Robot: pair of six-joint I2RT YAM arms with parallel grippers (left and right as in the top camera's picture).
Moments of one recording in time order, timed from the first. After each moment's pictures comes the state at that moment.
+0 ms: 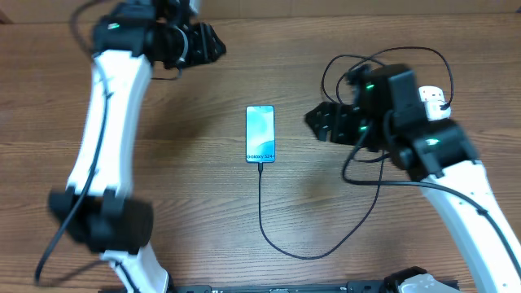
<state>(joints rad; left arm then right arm) -0.11 1.91 2.08 -1.09 0.47 -0.27 0.33 1.32 1.37 -0.94 -0.27 0.46</state>
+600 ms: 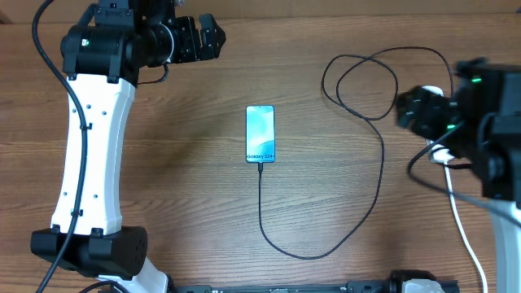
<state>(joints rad) -0.11 1.79 2.09 -1.12 0.36 -0.26 -0.07 1.22 1.54 -1.19 -0.10 0.41</state>
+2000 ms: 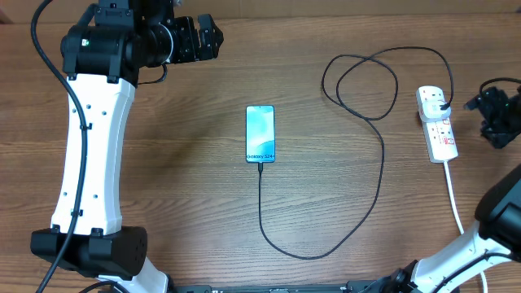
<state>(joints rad) -0.11 1.79 2.09 -1.12 0.34 -0.26 -0.61 2.01 1.59 -0.84 -0.20 0.40</state>
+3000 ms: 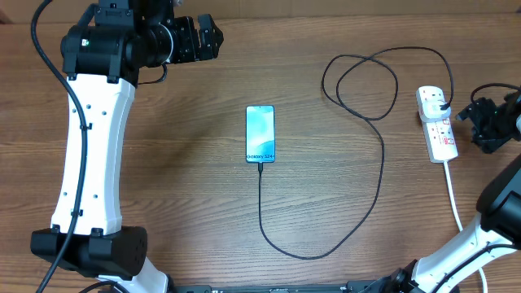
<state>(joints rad) -0.11 1.79 2.09 -1.12 0.34 -0.26 -0.61 2.08 1.55 -0.78 -0.20 0.37</state>
